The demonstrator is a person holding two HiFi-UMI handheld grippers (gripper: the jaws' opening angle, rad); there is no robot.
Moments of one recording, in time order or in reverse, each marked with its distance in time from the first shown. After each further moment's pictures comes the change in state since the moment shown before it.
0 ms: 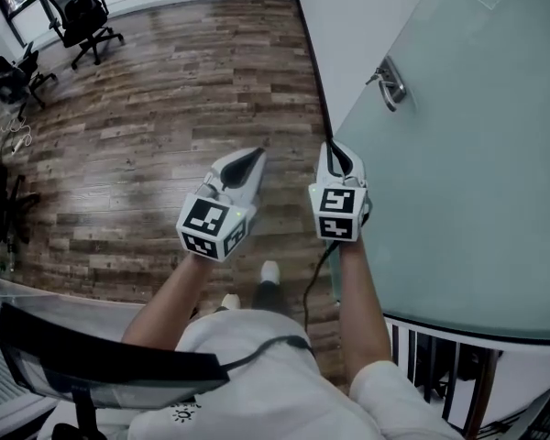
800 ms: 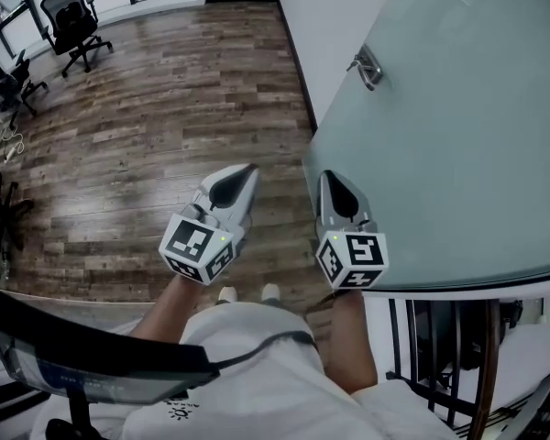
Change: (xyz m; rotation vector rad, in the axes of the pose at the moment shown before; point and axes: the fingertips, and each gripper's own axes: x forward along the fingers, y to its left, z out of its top) left arm -0.114 -0.079 0.020 -0.029 -0.068 -0.106; right arm -0.186 0.047 0.026 0.354 -0.155 0.081
